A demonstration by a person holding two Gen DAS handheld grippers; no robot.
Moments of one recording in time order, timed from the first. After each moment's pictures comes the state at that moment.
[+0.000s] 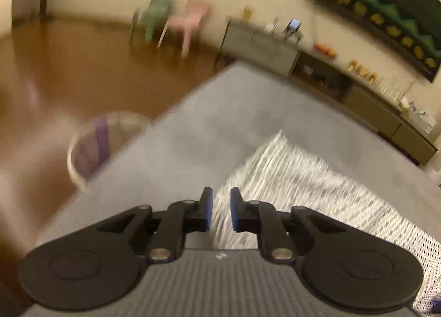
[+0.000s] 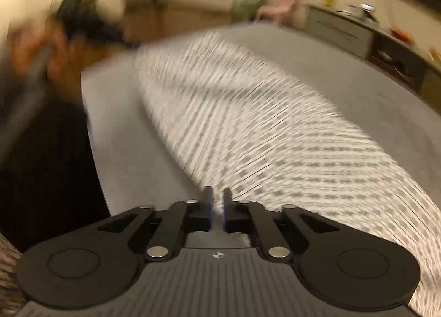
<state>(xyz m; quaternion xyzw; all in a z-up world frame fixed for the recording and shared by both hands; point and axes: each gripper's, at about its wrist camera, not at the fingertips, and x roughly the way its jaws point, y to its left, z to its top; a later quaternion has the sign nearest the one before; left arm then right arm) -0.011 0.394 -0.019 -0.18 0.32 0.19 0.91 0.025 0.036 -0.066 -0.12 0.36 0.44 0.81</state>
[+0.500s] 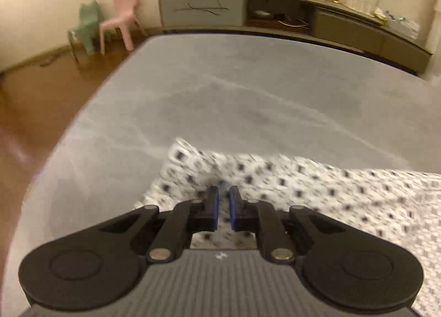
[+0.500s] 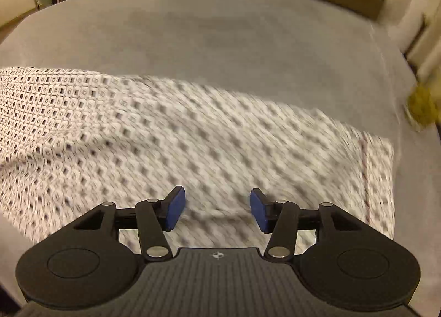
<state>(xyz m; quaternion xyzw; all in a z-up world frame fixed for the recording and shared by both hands) 0.173 0.347 -0.094 -0.04 0.43 0.14 0.89 0.140 -0.245 -0.103 -0.08 0.52 0.11 0.84</state>
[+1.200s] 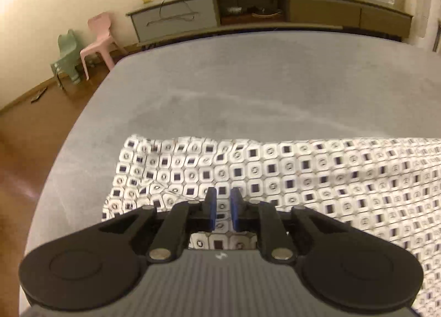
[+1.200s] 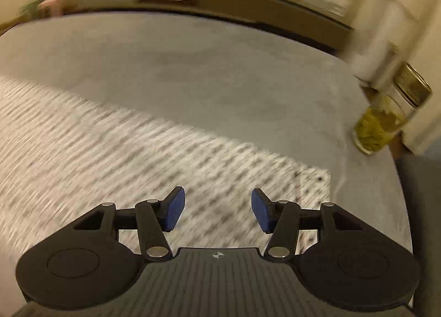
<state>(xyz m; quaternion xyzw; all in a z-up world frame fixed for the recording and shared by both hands) 0.186 0.300 -0.084 0.05 0.44 0.12 0.89 0.178 -0.280 -0.111 -0.07 0.45 0.03 0.89</state>
